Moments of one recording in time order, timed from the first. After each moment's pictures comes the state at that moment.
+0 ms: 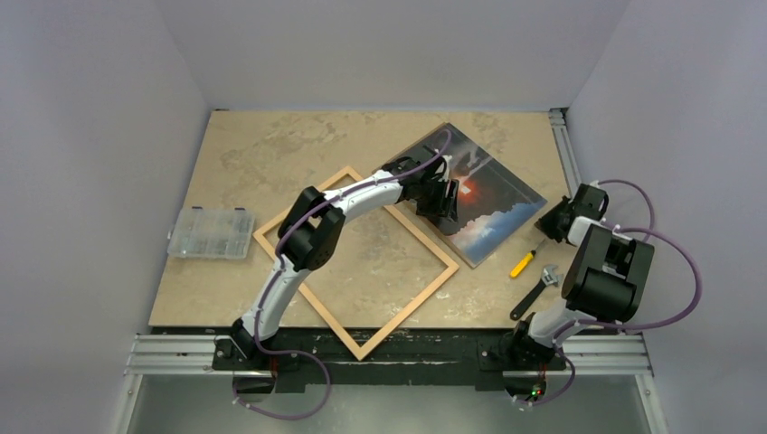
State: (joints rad) left arm -0.79 2.36 1.95 -0.48 0.35 -0.54; right arm -0.44 1.58 0.74 -0.07 -0.15 0.51
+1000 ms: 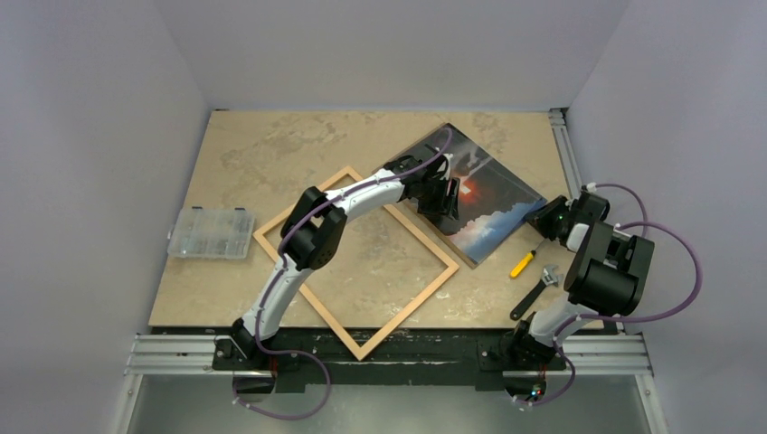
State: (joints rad) left arm -0.79 2.39 1.99 -0.50 0.33 -0.55; right arm -0.48 1.64 0.67 0.19 -0.42 0.56
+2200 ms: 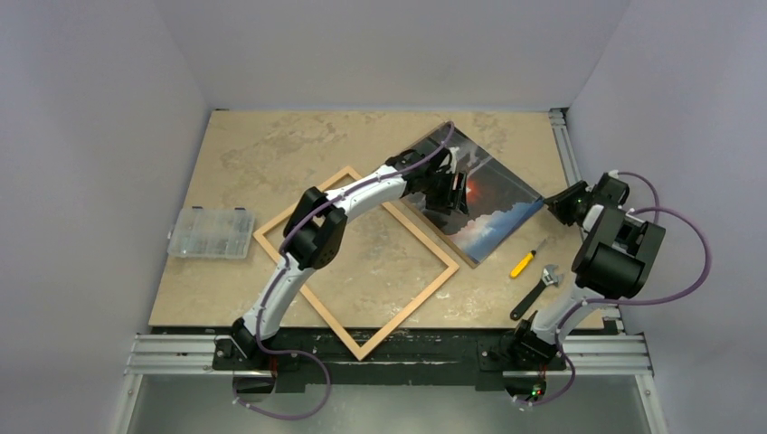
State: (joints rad) left arm -0.79 2.41 2.09 -0.49 0.43 -0.58; right arm -0.55 1.75 0.90 0.07 -0.38 0.57
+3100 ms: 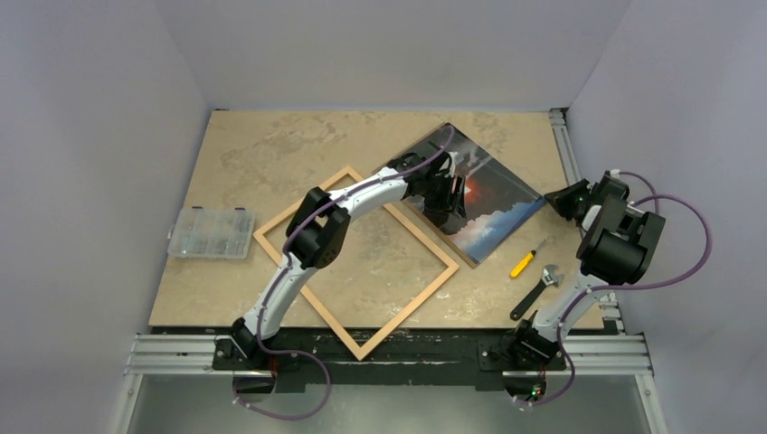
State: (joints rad) left arm -0.79 2.44 2.09 -0.51 0.42 -0.58; right arm -0.57 1.91 0.94 0.28 -0.47 0.65
